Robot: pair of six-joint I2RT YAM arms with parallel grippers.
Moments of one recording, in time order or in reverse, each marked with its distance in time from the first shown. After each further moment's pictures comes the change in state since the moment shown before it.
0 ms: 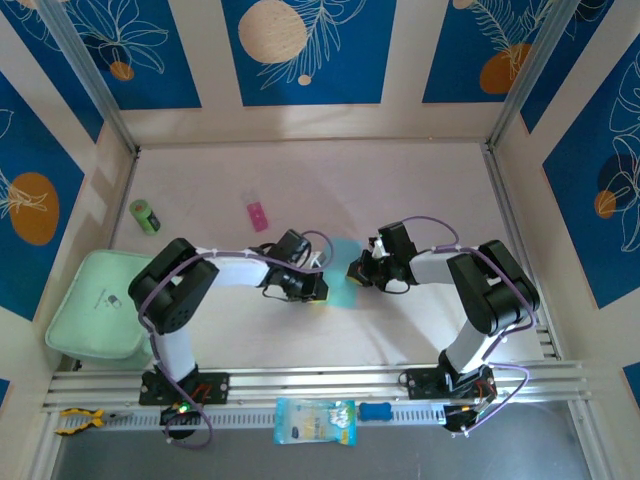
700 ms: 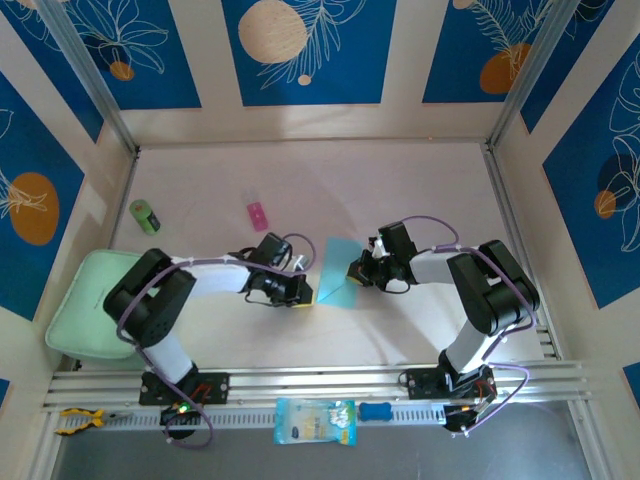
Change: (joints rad) left arm 0.065 -0.159 -0.125 -0.036 0.041 -0.004; right arm -0.002 0.000 0.005 -0.013 -0.001 -0.016
